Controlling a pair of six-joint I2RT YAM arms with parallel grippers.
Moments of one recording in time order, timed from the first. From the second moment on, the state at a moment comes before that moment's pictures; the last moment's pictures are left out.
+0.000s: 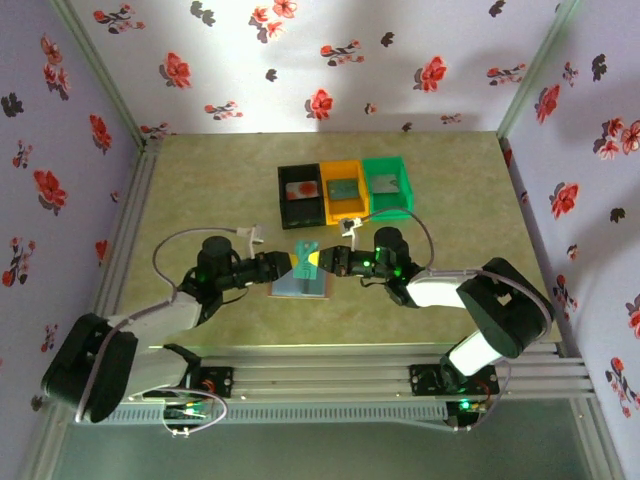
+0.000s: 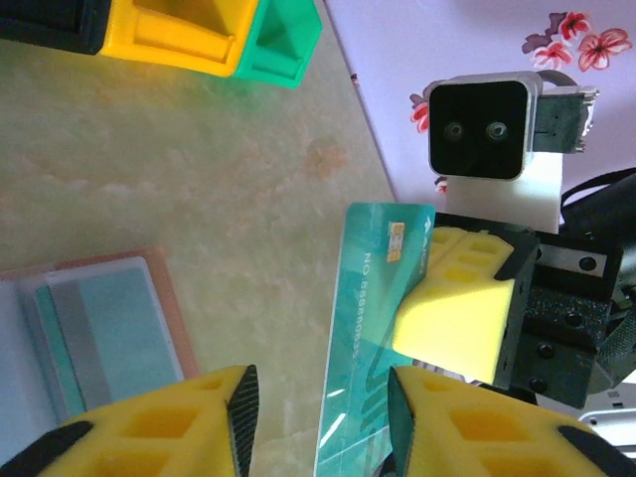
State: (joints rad) left arm -0.51 1.16 0.35 0.50 0.65 -0.85; right arm 0.68 1.54 0.51 0.85 -0.71 0.94
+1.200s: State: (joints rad) left arm -0.68 1.36 0.35 1.09 0.48 -1.10; right arm 0.65 1.51 0.39 1.25 -0.41 1.17
